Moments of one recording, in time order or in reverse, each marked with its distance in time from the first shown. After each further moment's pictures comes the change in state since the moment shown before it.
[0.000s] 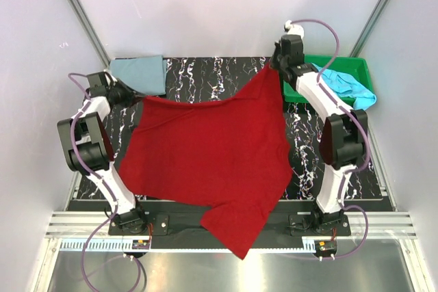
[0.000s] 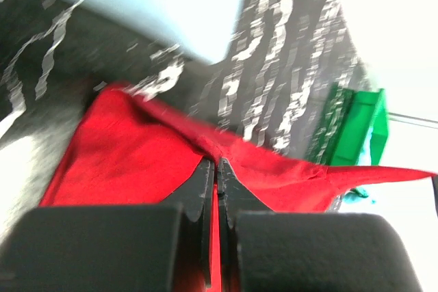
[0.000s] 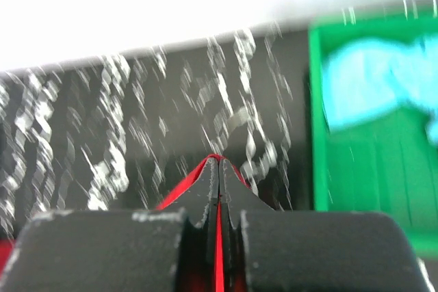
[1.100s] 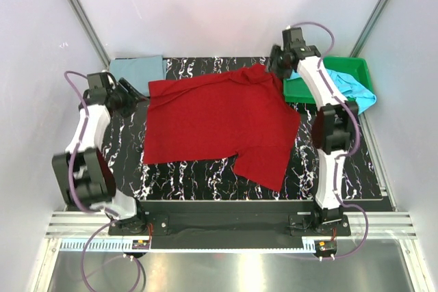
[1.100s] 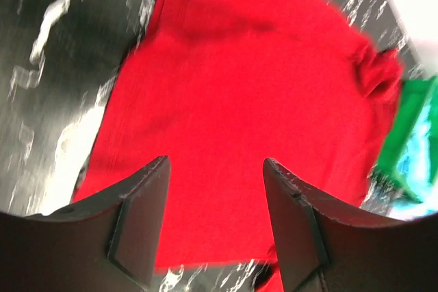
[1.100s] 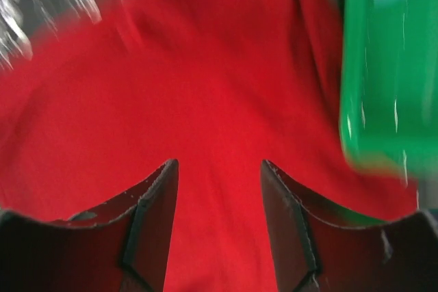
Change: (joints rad) left arm -0.079 -0.329 -0.067 -0.293 -0.238 0.079; right arm -0.058 0.282 0.509 -0.598 -0.233 0.130
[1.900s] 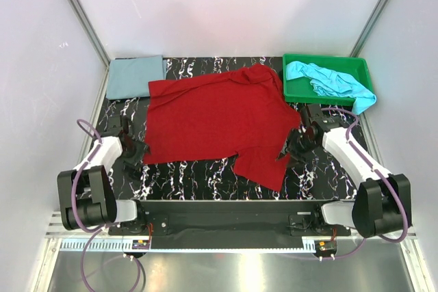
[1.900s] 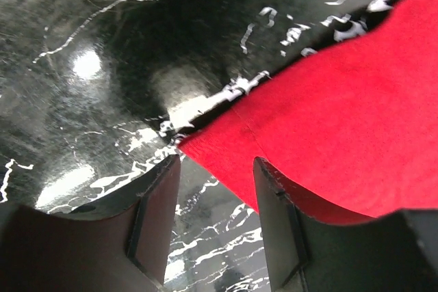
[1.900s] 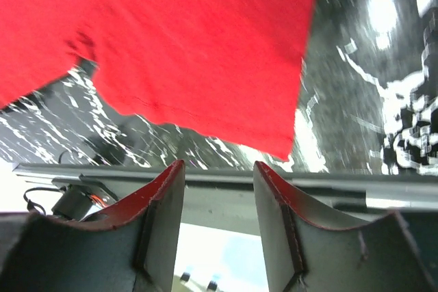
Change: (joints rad) left arm -0.056 -0.227 -0.510 -0.192 -0.325 -0.343; right arm 0.009 -0.912 -1.262 -0.139 -0.228 0.243
